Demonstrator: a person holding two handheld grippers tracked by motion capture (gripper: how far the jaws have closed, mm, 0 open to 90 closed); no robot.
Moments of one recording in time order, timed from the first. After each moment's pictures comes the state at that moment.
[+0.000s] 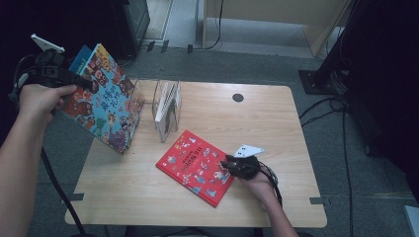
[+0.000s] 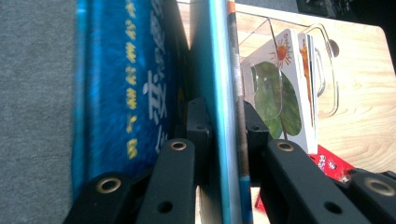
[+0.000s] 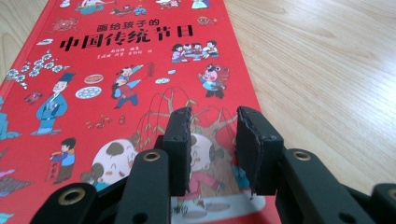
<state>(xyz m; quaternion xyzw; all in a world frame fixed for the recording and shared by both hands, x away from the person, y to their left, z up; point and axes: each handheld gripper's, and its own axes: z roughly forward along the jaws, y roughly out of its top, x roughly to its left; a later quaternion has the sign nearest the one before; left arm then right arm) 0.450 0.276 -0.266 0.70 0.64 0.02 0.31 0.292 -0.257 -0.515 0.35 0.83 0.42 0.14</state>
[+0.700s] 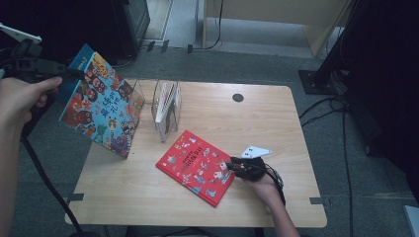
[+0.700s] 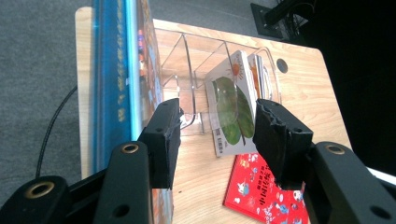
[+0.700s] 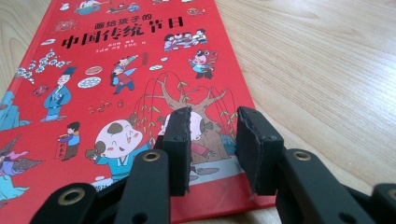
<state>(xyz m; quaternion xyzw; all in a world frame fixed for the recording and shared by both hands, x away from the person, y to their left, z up) 0.419 0.298 -0.228 0.69 0.62 0.01 0.37 0.288 -0.275 -0.514 0.38 0.82 0.42 0.12</state>
